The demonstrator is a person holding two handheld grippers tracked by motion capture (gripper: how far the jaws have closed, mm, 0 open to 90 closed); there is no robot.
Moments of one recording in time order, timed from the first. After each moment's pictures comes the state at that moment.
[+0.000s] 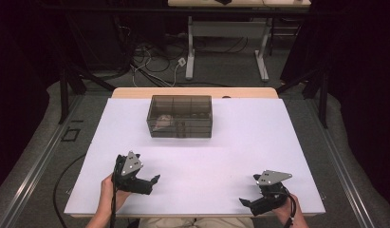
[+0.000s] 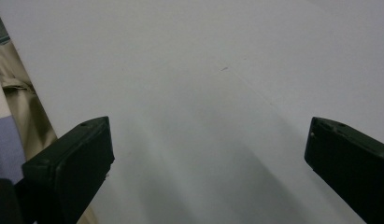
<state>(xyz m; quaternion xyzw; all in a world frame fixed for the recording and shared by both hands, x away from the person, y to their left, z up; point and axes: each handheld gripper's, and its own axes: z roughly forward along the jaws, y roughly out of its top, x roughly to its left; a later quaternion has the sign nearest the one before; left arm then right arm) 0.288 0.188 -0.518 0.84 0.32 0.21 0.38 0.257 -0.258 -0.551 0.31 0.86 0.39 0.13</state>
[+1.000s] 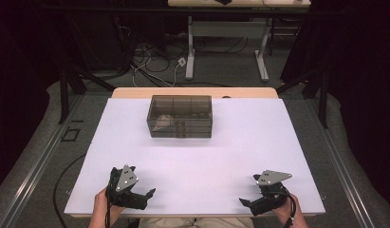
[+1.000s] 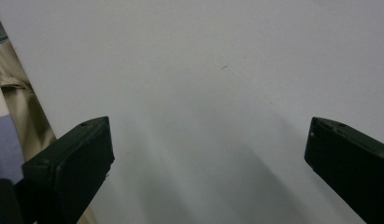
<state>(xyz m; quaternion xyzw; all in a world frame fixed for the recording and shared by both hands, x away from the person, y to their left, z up) 0.254 0.200 -0.528 0.85 0.32 0.21 0.36 0.257 -0.258 -0.551 0.31 0.86 0.38 0.13</state>
